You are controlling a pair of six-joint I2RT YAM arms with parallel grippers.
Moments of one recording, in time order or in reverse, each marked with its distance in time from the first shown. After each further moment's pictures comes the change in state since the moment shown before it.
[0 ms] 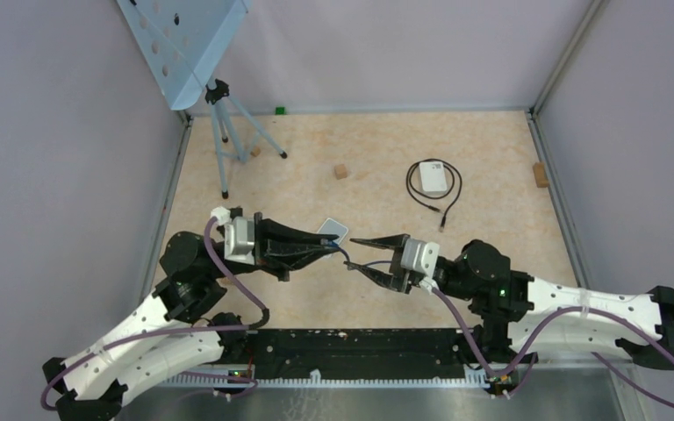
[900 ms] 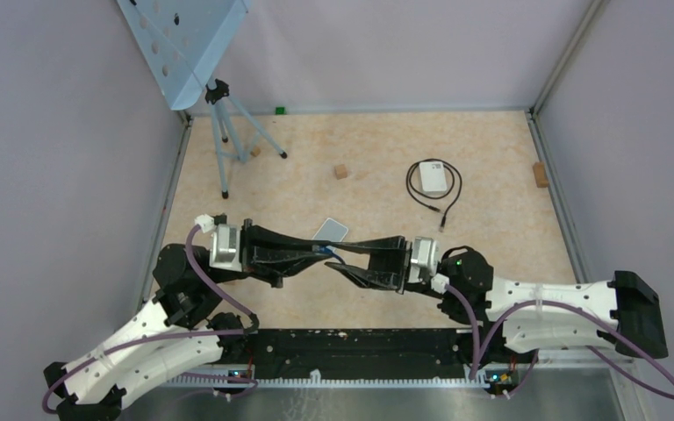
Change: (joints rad) left arm 0.000 -0.076 -0.090 0.145 0.013 -0.099; right arm 0.000 0.212 -0.122 0.676 -0.122 0.187
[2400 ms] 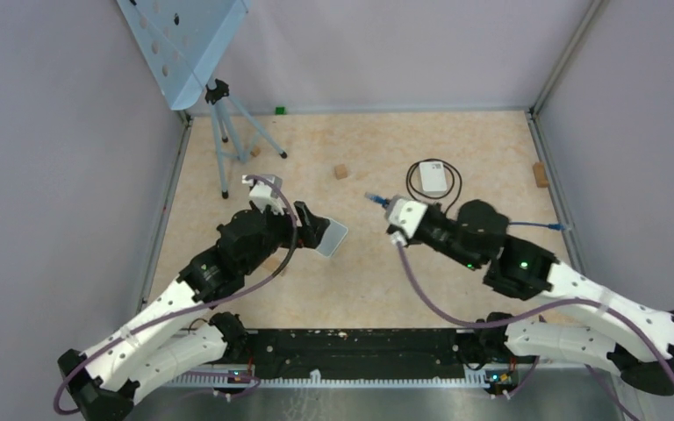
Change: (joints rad) left arm 0.089 0.162 0.029 -0.654 -0.797 -0.323; right arm -0.263 -0.167 0.449 -1.213 0.312 -0.464
